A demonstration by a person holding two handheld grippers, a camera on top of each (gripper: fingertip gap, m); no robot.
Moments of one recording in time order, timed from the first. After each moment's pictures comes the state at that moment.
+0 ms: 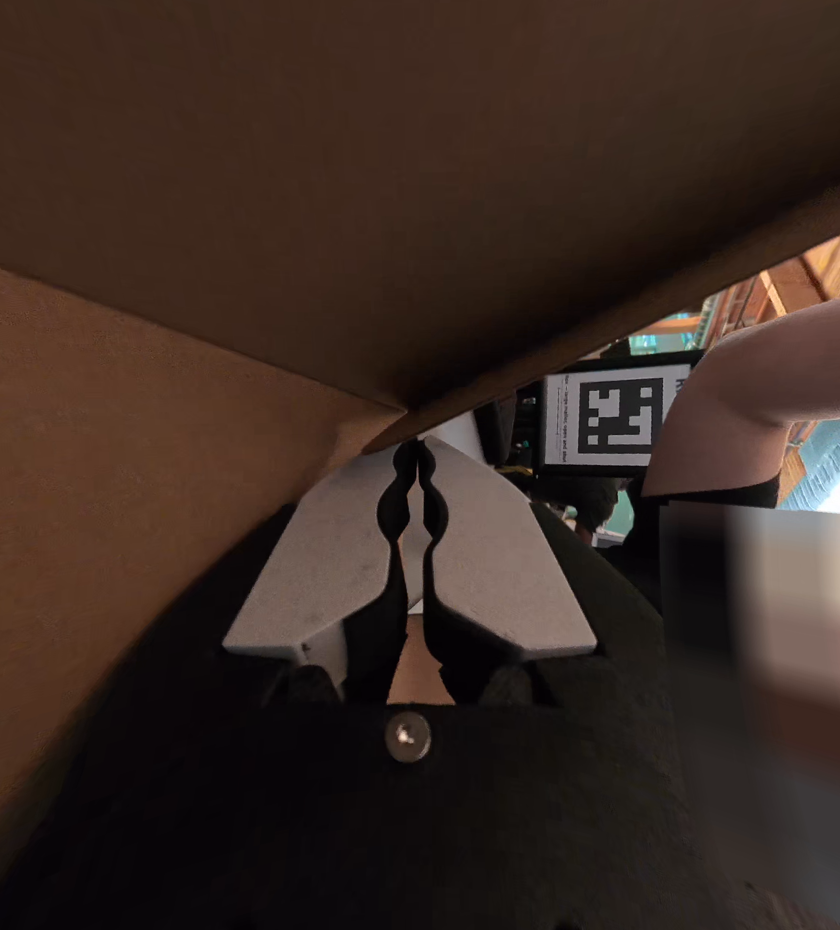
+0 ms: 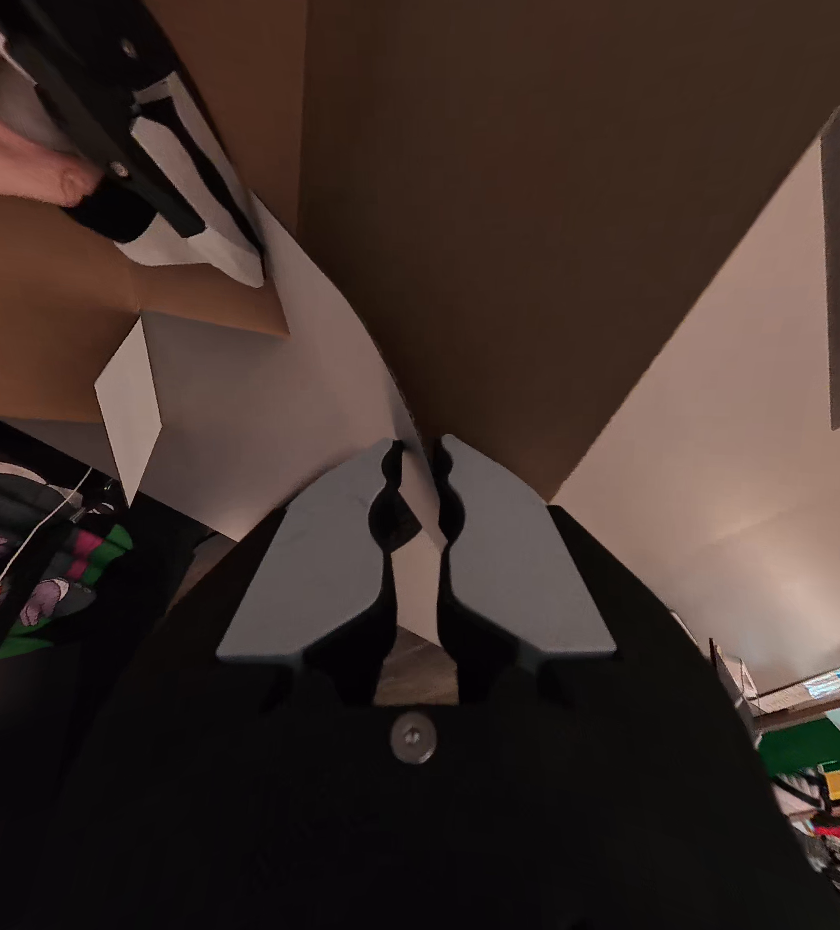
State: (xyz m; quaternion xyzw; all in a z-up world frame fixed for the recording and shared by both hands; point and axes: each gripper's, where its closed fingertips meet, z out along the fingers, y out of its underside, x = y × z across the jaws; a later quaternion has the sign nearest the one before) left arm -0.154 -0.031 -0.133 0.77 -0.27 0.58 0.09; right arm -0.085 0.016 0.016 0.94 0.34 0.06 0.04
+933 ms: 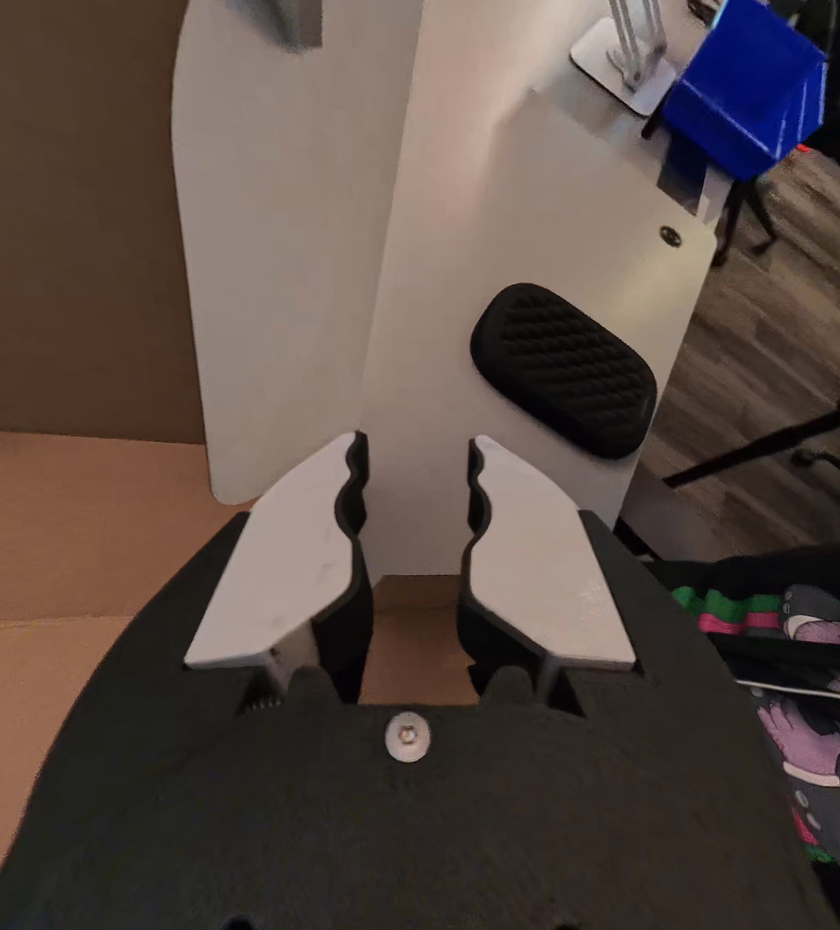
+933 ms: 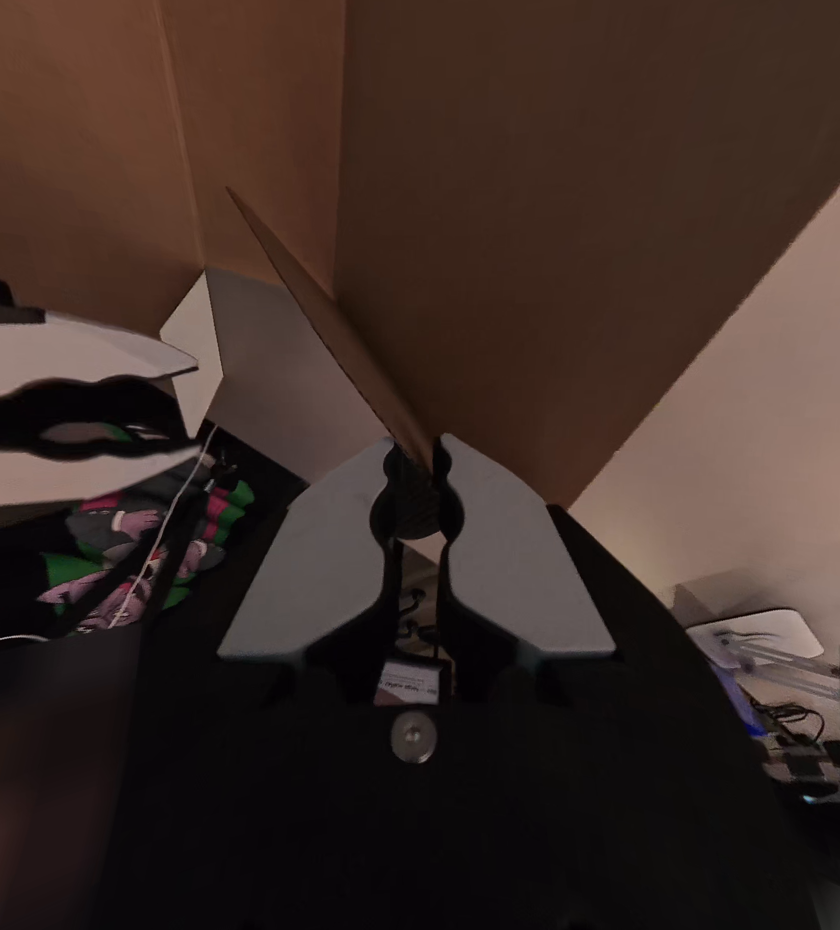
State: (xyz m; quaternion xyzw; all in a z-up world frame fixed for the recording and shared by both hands) left arm -0.174 -0.102 -0.018 0.77 -0.45 0.35 -0.29; right arm -0.096 -0.014 0.028 0.95 0.30 -0.02 0.11
